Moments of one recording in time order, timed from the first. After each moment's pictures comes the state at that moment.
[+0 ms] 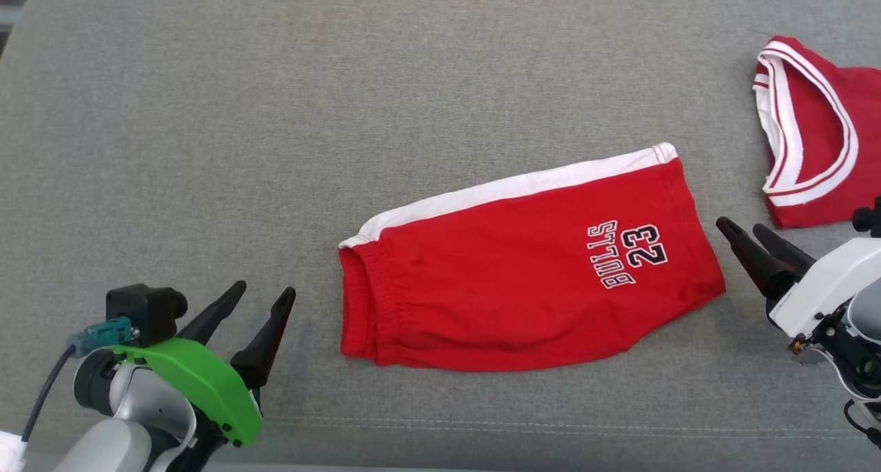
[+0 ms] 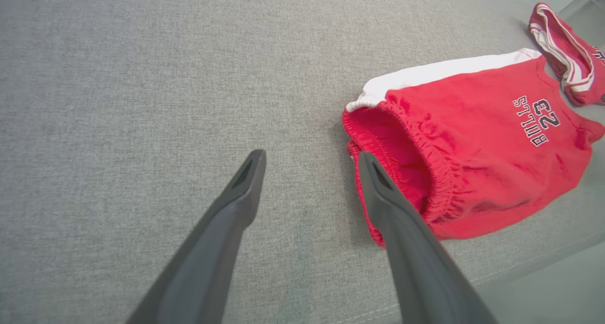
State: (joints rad) left arm -0.13 0.48 -0.50 -0.09 -0.86 0.08 0.14; right arm -0.18 -0.66 0.49 0.04 1.21 -0.11 0.10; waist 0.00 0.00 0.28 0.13
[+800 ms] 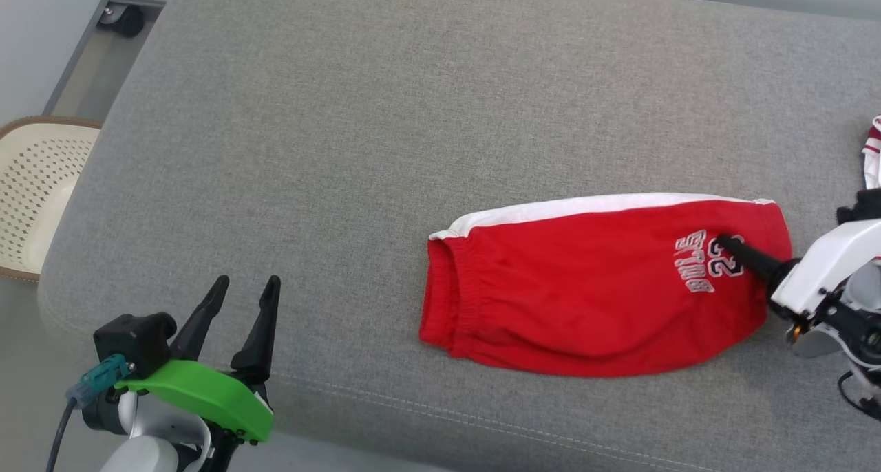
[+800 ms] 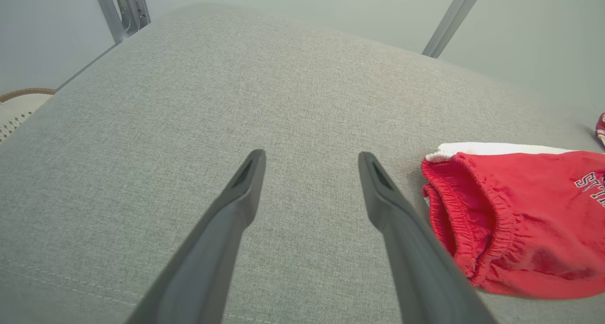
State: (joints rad) left arm -0.09 0.34 -0.44 0.00 -0.75 0.12 -0.11; right arm -0.27 -0.60 0.49 0.24 1.37 -0.05 0.31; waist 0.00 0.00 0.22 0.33
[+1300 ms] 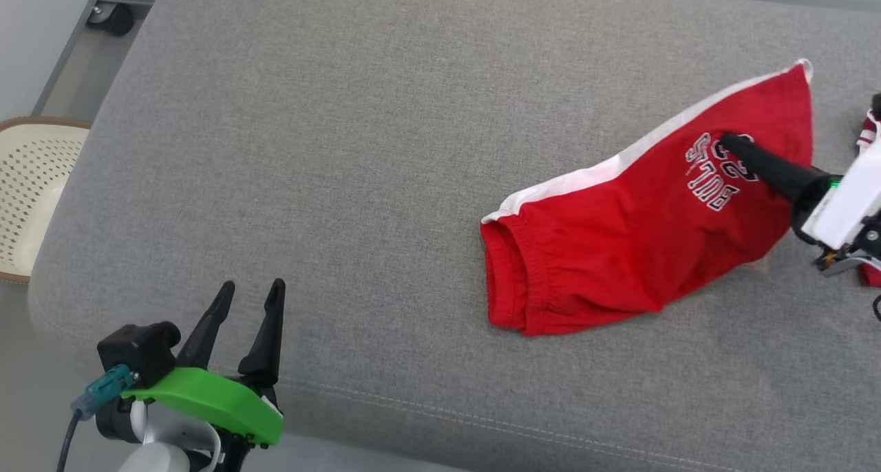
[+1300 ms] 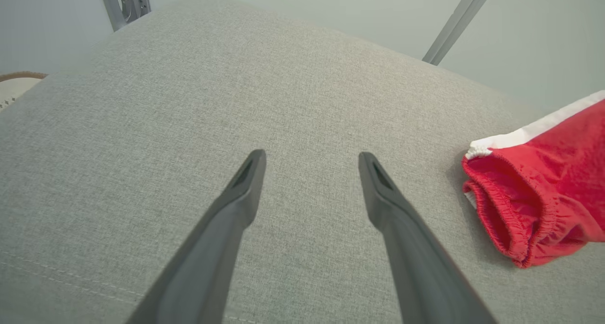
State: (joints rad) left arm -0.07 0.31 -0.41 0.01 -0.76 0.12 -0.14; right arm -0.39 -0.72 0.44 0.05 1.38 0.01 0.36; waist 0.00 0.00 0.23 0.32
